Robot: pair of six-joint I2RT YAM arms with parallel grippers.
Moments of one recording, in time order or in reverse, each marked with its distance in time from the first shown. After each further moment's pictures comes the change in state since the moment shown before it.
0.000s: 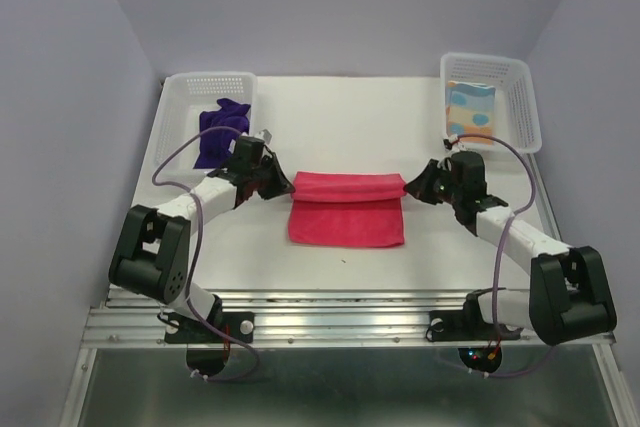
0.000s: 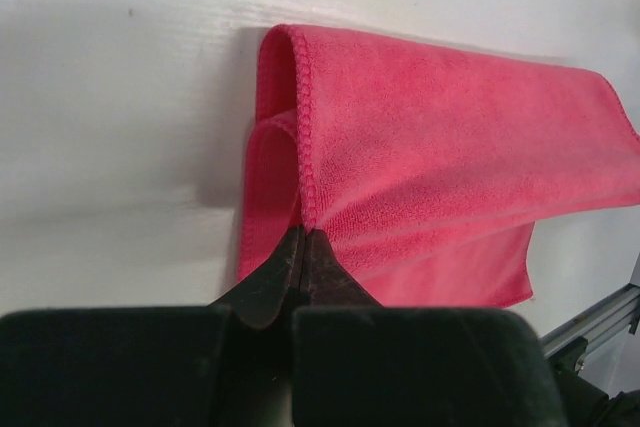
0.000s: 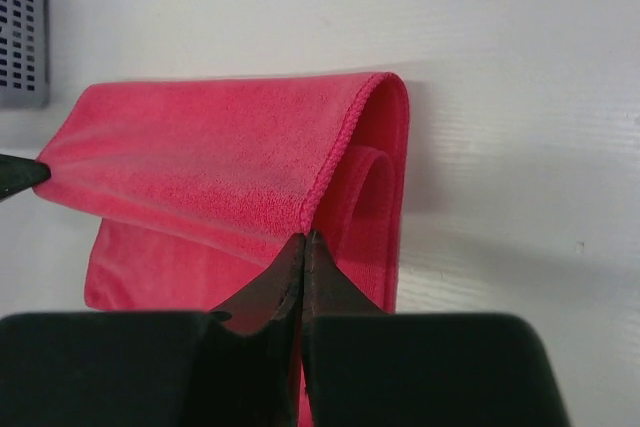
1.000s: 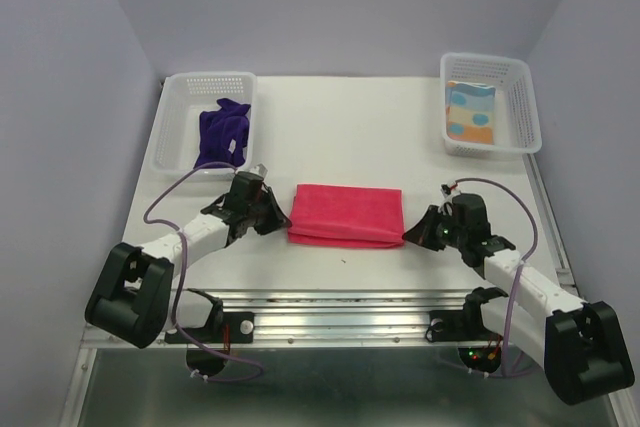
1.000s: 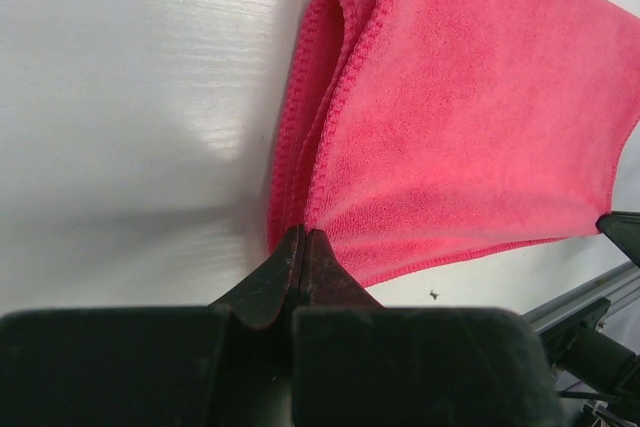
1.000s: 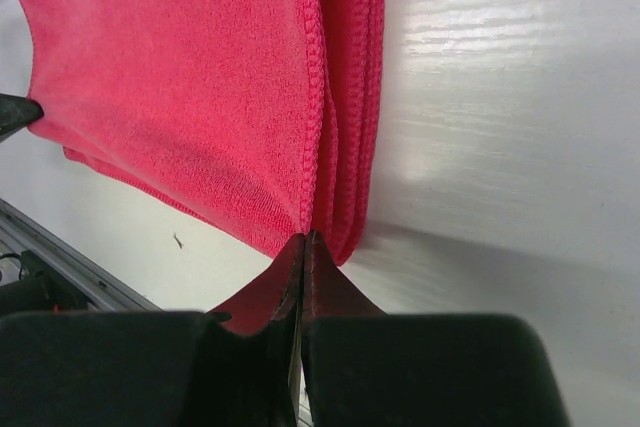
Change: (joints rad) left arm -0.084 -0.260 -0.330 0.018 -0.054 -0.107; right arm 0.047 -0.354 -0.323 -0.171 -0.118 0.084
